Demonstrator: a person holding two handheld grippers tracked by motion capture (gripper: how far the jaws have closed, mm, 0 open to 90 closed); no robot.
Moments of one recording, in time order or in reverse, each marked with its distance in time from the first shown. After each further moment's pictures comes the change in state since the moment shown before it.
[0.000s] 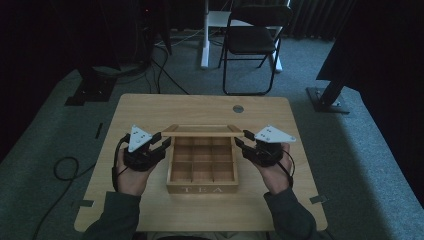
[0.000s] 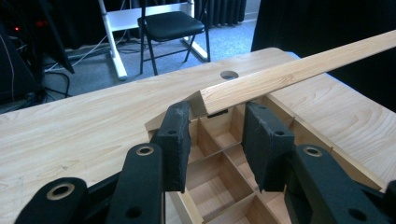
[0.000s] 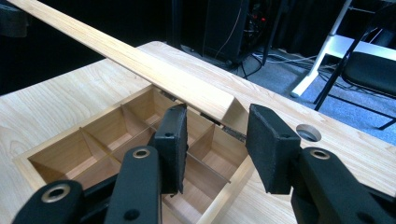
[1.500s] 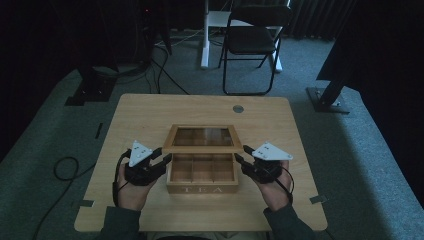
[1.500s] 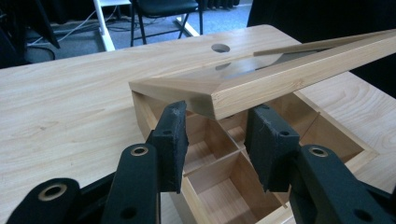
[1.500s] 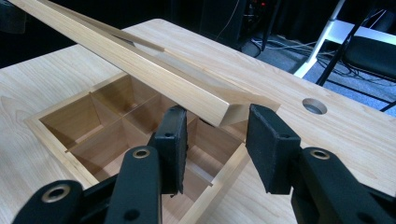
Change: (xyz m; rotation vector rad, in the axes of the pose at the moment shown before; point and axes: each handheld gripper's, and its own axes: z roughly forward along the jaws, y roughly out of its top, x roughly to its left) left arm -0.009 -0.037 -0.005 0.059 -0.032 -0.051; right arm 0.023 -0.033 -0.011 0.051 -0.018 -0.006
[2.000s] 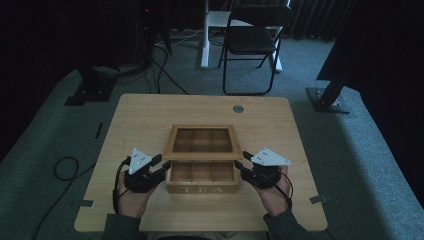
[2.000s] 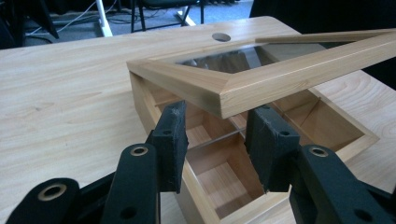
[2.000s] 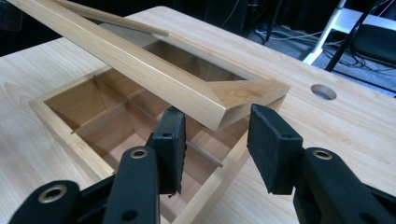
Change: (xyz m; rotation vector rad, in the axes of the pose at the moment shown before) left arm -0.002 -0.021 -0.002 0.016 0.003 -0.024; right arm 0.006 -0.015 0.001 0.032 0.012 0.009
